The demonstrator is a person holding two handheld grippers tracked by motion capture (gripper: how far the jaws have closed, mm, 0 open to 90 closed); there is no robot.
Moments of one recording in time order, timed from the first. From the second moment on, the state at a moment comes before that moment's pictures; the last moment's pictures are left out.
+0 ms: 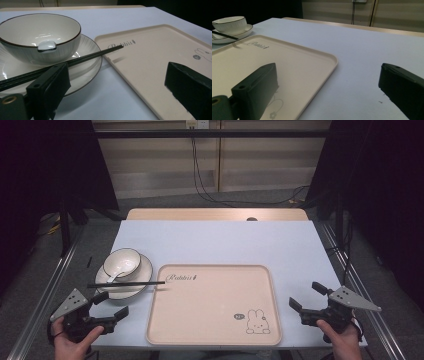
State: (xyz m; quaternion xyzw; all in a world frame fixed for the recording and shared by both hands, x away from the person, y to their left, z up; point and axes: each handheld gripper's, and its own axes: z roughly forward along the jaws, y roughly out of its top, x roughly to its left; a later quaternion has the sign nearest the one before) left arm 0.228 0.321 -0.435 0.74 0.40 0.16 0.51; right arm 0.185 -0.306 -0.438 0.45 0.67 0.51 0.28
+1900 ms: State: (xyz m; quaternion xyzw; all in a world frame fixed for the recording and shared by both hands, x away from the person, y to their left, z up) left arm 0.315 0.360 -0.449 0.86 0.28 0.17 0.39; right arm 0.186 -0.303 -0.440 0.44 0.69 0.51 0.26
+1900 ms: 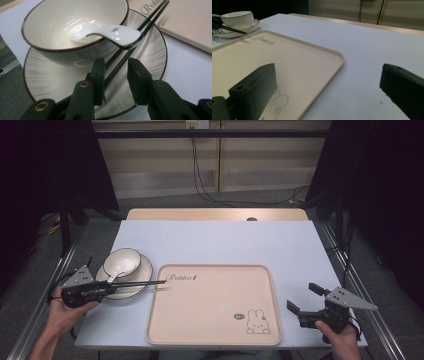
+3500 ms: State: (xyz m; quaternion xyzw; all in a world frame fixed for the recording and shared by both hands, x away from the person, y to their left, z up) left arm 0.270 0.328 -0.428 0.81 0.37 0.07 0.44; right arm 0.186 -0.303 -0.440 0.43 0.69 0.51 0.26
